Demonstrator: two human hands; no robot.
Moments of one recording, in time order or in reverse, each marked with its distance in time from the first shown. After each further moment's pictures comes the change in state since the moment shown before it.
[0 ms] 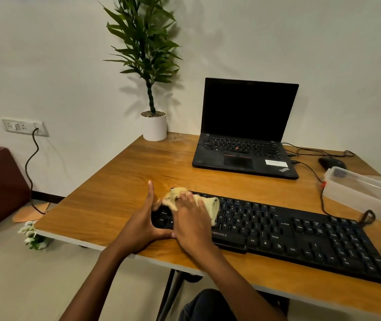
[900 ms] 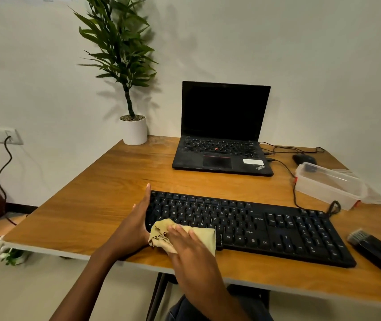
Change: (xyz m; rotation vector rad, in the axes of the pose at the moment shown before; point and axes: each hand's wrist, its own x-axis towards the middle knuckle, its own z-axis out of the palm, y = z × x) left_hand 0.010 0.010 0.017 0.138 -0.102 0.052; right_hand -0.087 0.022 -0.020 0.211 0.061 -0.098
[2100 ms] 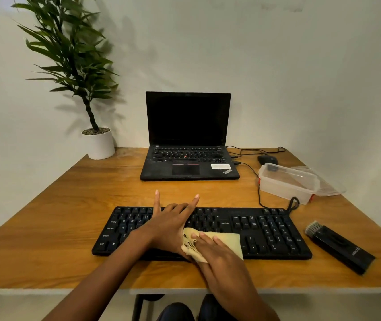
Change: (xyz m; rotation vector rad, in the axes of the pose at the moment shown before) left_hand 0.067 0.102 0.062 0.823 -0.329 0.379; right_hand -0.038 0.073 -0.055 -0.198 0.151 0.070
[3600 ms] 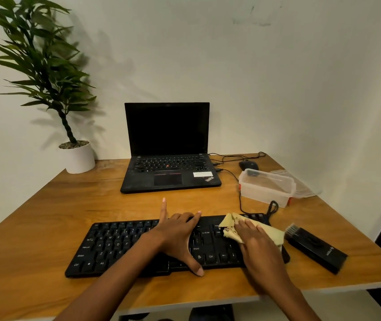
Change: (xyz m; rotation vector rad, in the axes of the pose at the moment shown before) left_hand 0.041 0.041 -0.016 0.041 -0.125 0.048; right_hand -0.003 0.099 -0.037 -0.248 0.057 0.323
